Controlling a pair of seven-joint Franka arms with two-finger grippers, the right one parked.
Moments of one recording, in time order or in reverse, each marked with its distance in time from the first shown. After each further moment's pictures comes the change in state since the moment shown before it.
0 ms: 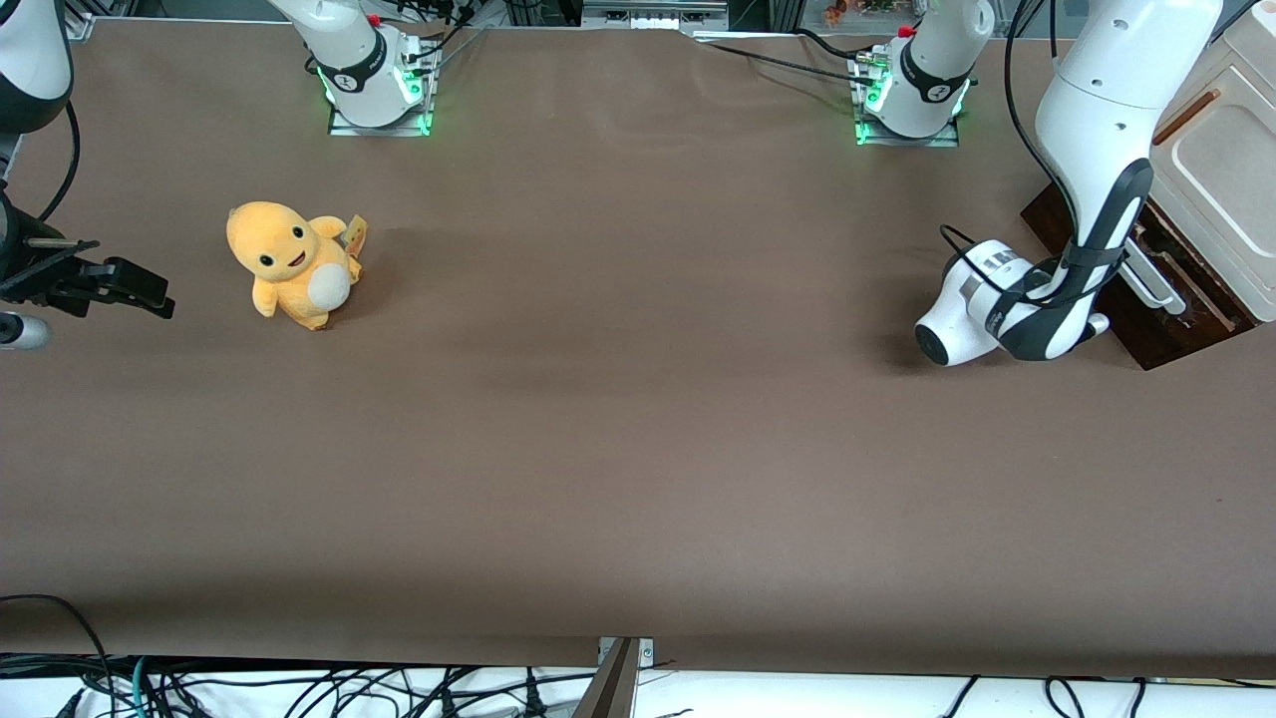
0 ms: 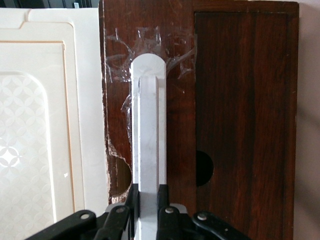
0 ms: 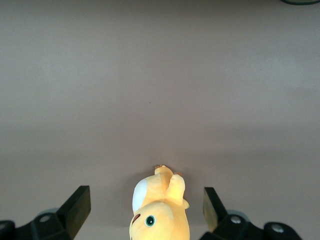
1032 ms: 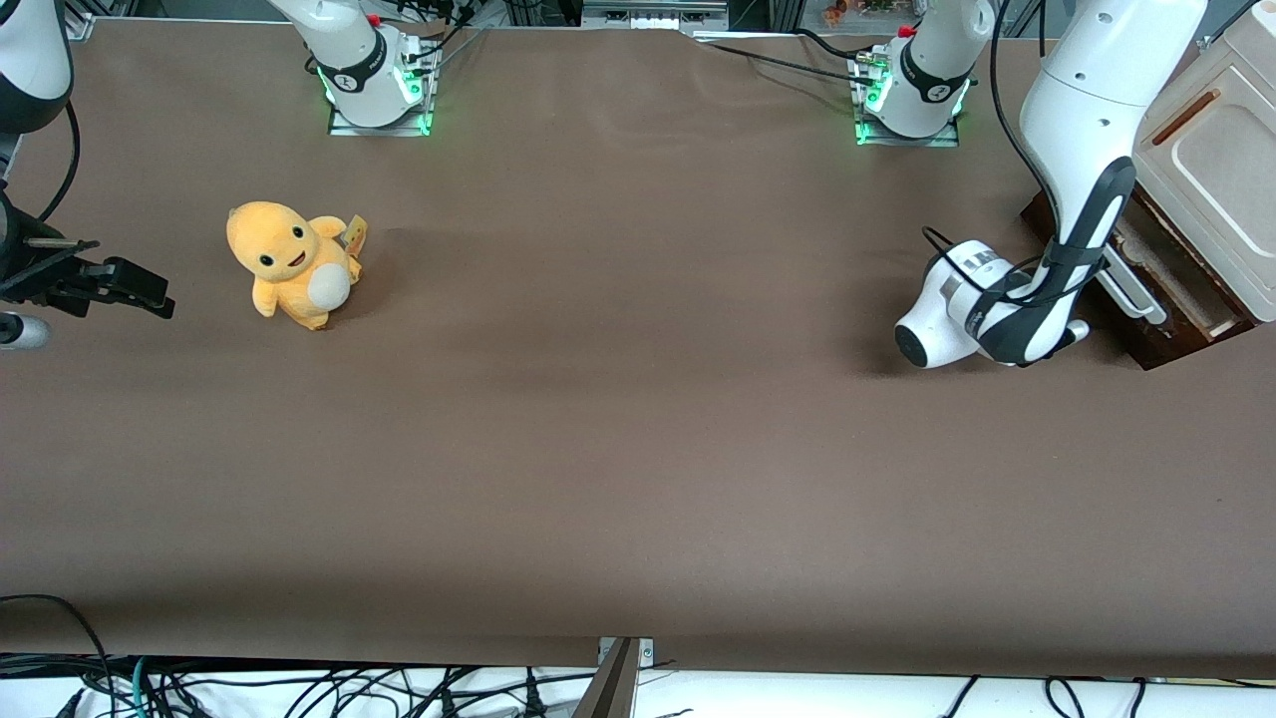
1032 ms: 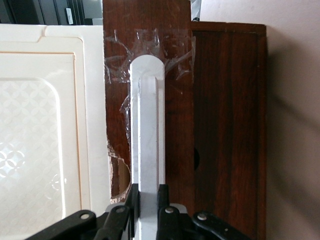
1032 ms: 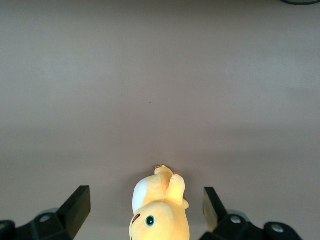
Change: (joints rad) arm -0.050 0.004 -0.031 0.046 -0.042 -0.011 0.007
